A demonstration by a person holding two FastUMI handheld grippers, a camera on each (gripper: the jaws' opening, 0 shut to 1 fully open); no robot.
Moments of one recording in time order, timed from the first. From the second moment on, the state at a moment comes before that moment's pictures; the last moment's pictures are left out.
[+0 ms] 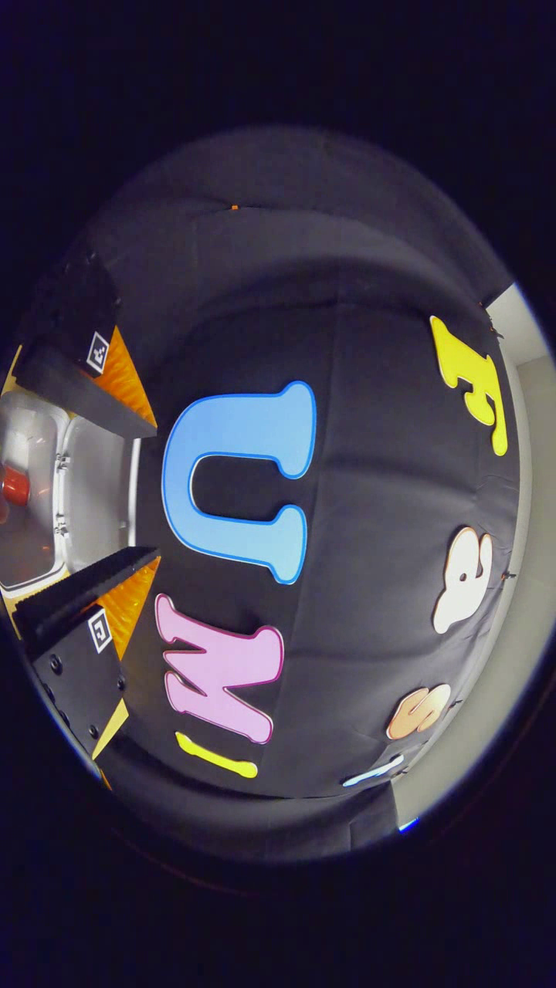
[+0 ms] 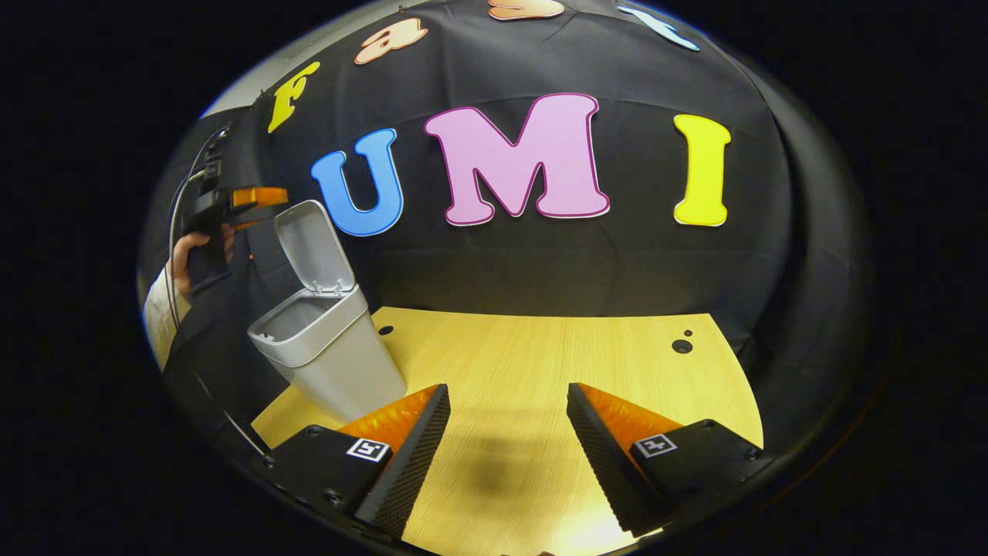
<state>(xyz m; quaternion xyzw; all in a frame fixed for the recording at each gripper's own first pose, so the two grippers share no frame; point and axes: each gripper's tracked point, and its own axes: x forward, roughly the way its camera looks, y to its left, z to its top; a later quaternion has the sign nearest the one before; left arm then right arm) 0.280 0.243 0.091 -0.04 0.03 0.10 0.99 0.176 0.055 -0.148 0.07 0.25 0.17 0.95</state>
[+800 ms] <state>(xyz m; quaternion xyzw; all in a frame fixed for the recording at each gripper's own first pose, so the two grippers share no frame) 0.204 0.197 -0.026 -0.05 0.31 0.00 0.95 0.177 0.097 -0.149 0.09 0.25 0.20 0.94</state>
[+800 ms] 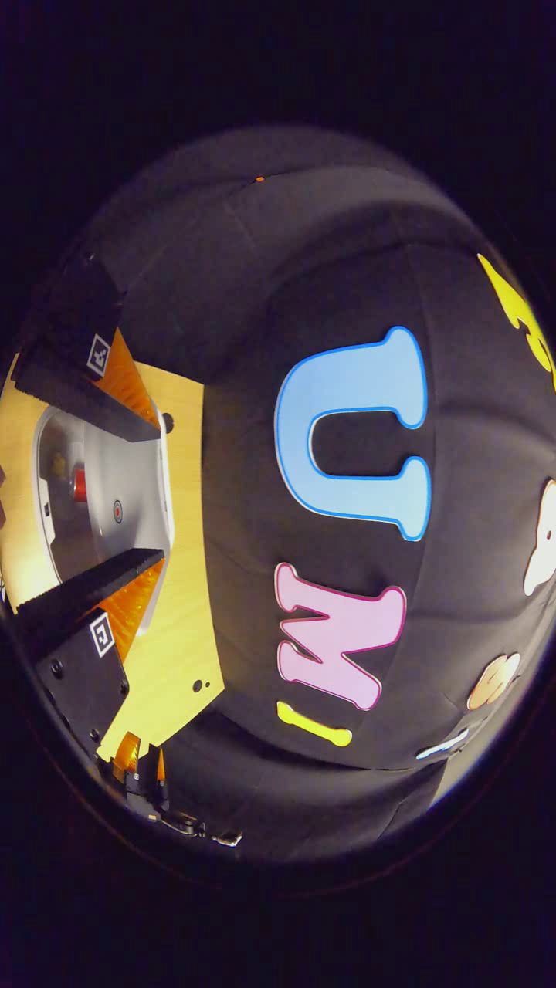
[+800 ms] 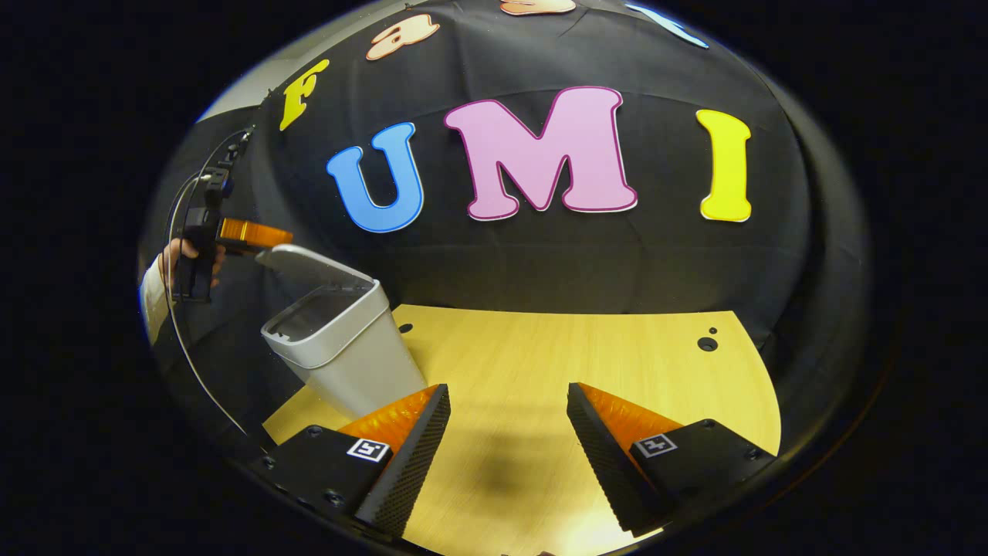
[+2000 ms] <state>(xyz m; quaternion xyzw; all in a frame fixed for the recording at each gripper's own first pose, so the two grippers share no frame) 0.191 0.182 -0.093 -0.02 0.37 0.00 0.93 0.140 0.114 -0.151 0.07 0.26 0.24 0.93</state>
